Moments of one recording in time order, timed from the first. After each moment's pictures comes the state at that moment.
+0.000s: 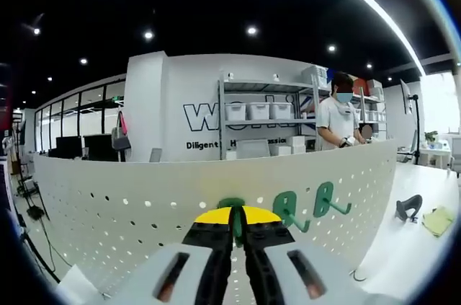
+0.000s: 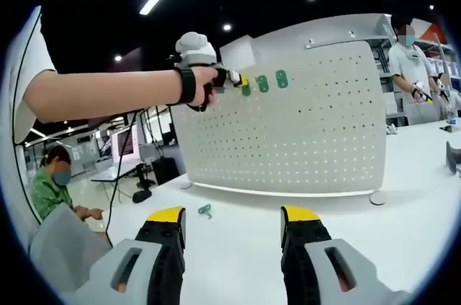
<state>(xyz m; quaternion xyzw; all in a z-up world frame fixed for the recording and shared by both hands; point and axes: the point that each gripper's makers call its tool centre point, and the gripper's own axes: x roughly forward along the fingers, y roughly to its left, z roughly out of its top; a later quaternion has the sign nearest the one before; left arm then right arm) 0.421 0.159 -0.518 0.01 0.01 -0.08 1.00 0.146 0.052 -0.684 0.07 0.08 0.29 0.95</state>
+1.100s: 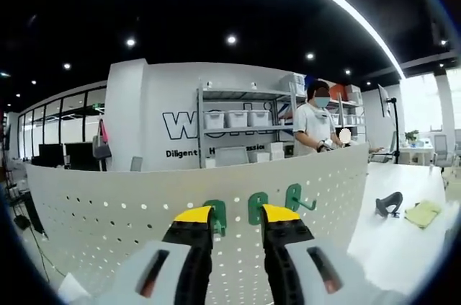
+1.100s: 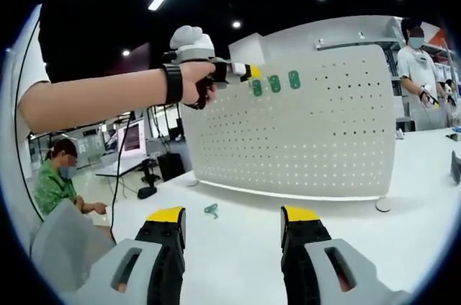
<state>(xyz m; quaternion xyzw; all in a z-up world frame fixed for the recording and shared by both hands) 0.382 0.151 -0.505 0.01 -0.01 -0.16 0.99 0.144 0.065 -0.678 0.06 0.08 0.31 0.94</state>
